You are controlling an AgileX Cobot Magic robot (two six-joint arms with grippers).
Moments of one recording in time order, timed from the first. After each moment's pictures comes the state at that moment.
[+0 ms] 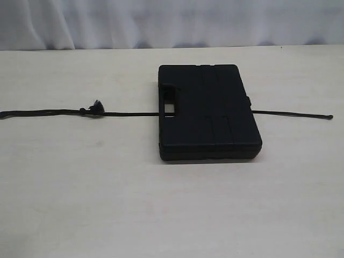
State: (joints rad) left arm -0.02 0.00 0.00 0.04 0.33 0.00; right arm 0.21 0.16 -0.44 -0.62 -0.84 0.63
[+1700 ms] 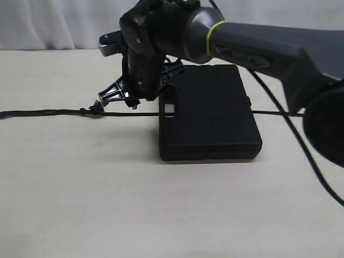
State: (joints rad) left arm -0.02 0.00 0.00 0.04 0.33 0.00; right arm 0.72 2.24 -1.92 -0.21 0.99 0.35
